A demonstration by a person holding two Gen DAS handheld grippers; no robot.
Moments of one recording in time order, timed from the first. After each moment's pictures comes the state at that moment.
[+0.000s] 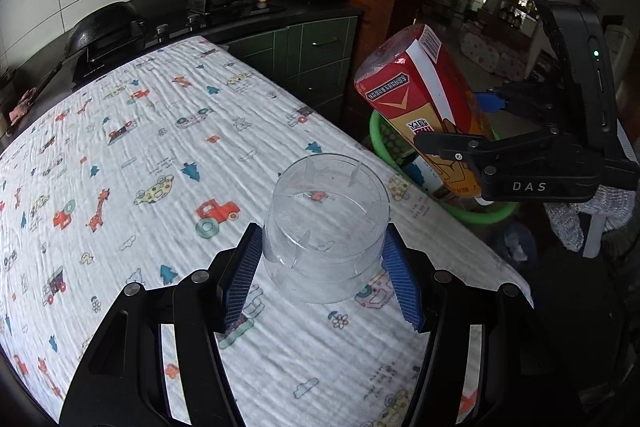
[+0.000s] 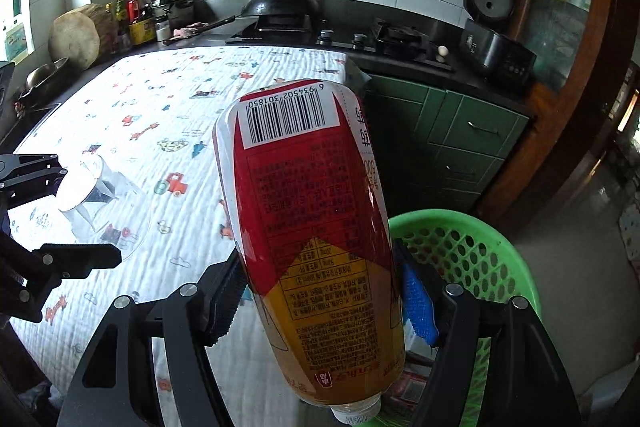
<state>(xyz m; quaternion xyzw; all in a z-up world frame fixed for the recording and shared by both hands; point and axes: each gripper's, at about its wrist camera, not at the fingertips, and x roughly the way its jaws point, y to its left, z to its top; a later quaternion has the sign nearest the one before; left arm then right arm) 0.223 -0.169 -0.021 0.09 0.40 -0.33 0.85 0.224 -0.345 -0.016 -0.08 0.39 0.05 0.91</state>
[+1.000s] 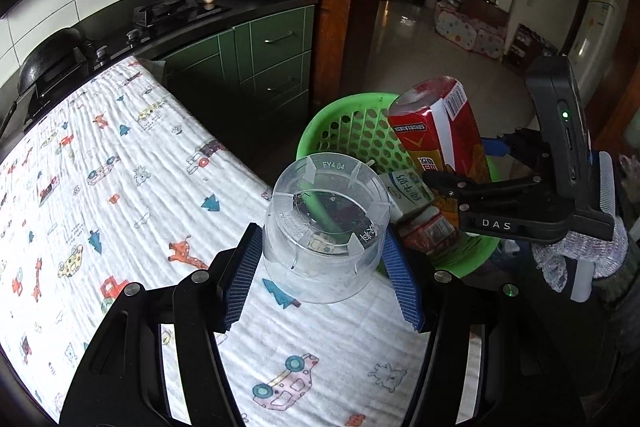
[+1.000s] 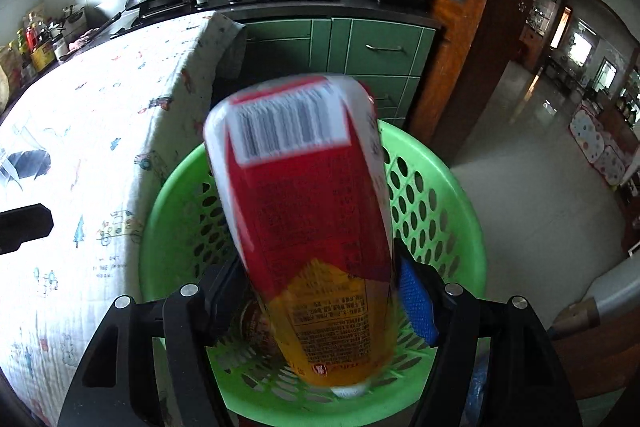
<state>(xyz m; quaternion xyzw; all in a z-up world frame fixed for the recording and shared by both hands) 0.232 -0.282 -0.025 0.12 0.40 -0.37 0.83 0.206 -0.470 -0.072 0.00 0.45 -0.10 0.89</state>
